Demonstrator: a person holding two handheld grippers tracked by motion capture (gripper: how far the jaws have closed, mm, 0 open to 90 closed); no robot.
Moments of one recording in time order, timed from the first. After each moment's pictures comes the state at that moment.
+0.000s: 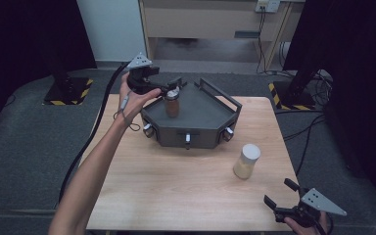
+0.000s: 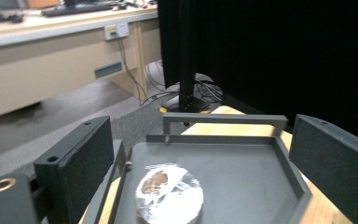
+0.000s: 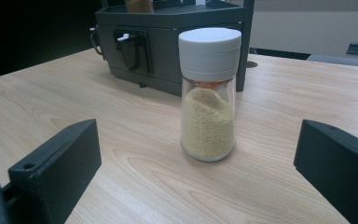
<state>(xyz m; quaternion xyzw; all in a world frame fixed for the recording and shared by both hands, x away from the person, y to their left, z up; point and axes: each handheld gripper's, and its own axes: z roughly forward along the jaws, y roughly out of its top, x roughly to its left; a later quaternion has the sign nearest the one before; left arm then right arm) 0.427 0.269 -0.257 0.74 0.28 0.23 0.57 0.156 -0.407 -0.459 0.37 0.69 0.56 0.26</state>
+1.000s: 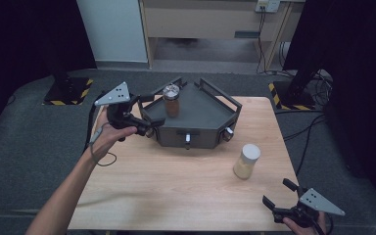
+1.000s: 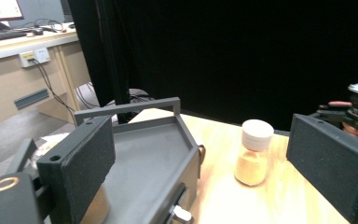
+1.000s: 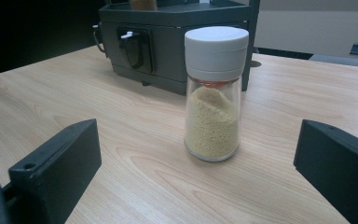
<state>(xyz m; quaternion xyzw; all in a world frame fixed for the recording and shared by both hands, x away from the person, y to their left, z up) 0.364 0.328 -0.288 0.75 0.16 0.15 0.62 0.156 -0.404 -0.457 0.36 0.70 0.56 0.26</state>
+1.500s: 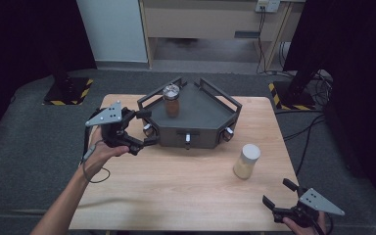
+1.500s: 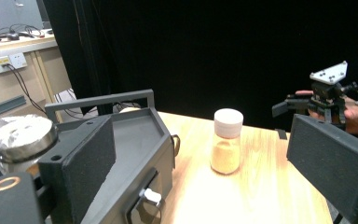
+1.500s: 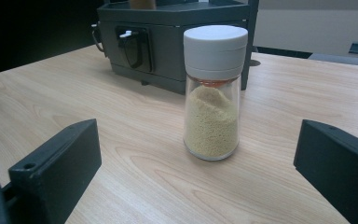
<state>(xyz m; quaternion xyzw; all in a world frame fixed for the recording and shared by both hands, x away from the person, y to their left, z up) 0.343 0.344 -0.317 0.75 0.13 0.13 0.64 0.156 -0.404 -0.457 0.36 0.70 0.56 0.26</state>
